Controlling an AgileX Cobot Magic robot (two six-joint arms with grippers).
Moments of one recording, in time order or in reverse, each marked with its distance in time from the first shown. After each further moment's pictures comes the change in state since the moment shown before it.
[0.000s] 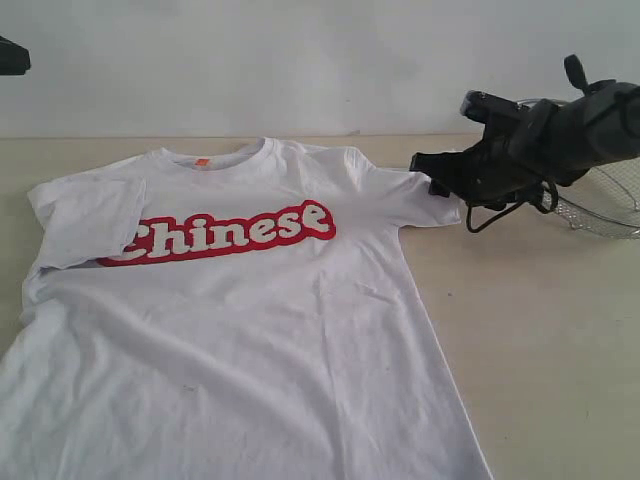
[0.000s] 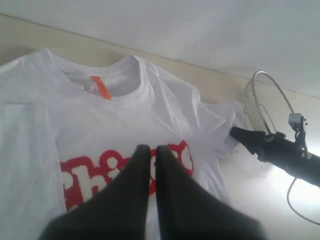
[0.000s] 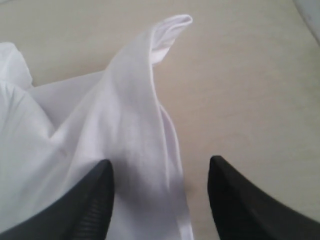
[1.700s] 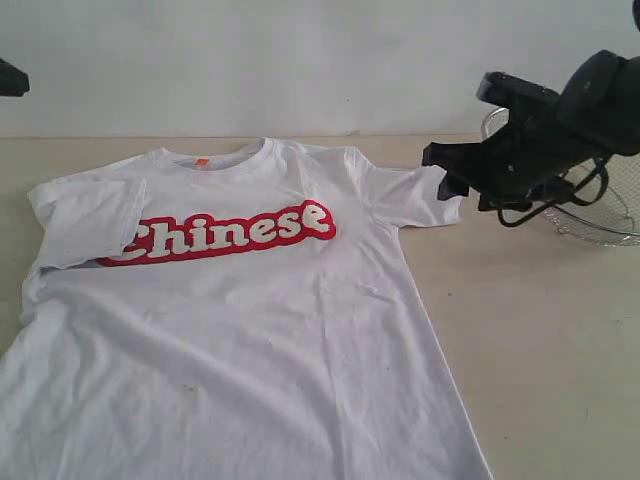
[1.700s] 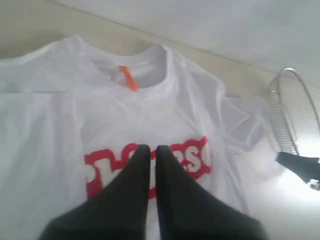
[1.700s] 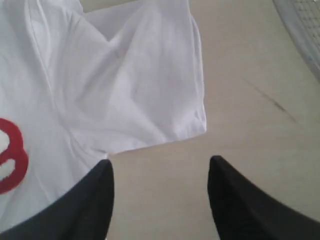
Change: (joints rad) left arm 0.000 0.095 -0.109 0.115 0.017 -0.106; right arm -0.002 -0.253 0.172 -0.062 0.224 0.049
